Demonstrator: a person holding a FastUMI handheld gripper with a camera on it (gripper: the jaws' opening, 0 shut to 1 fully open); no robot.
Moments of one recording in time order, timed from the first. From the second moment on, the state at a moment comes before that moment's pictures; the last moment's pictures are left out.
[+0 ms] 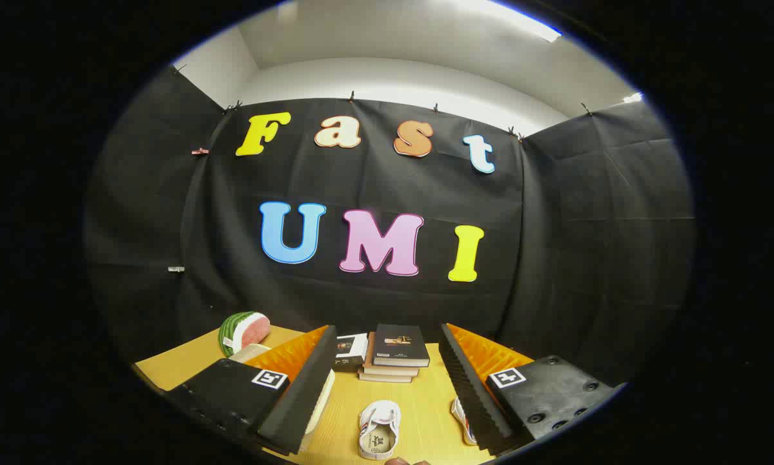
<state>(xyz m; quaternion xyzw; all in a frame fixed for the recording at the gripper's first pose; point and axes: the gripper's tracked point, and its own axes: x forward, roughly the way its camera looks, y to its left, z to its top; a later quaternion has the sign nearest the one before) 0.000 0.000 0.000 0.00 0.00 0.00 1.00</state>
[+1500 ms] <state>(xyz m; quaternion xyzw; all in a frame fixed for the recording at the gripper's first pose) 0.087 -0.050 -0.075 0.04 0.10 0.05 0.99</state>
